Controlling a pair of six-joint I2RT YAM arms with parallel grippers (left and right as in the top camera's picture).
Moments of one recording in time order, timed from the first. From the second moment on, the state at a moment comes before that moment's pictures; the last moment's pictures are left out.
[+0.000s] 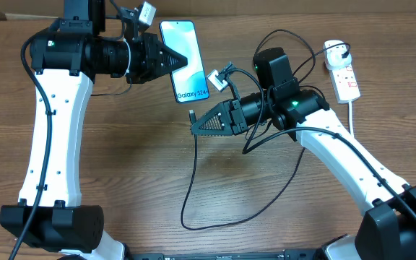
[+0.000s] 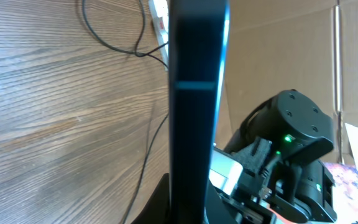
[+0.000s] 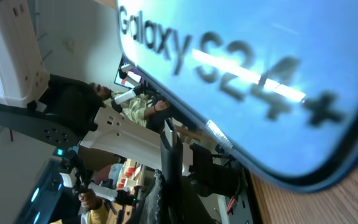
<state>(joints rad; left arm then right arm) -0.07 1.76 1.95 -1.21 0.96 -0.31 0.44 1.63 1.27 -0.38 -1.39 0.37</state>
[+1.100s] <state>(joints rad) 0.00 1.76 1.95 -1.28 1.03 -0.28 0.41 1.63 1.27 -0.34 -1.45 0.49</state>
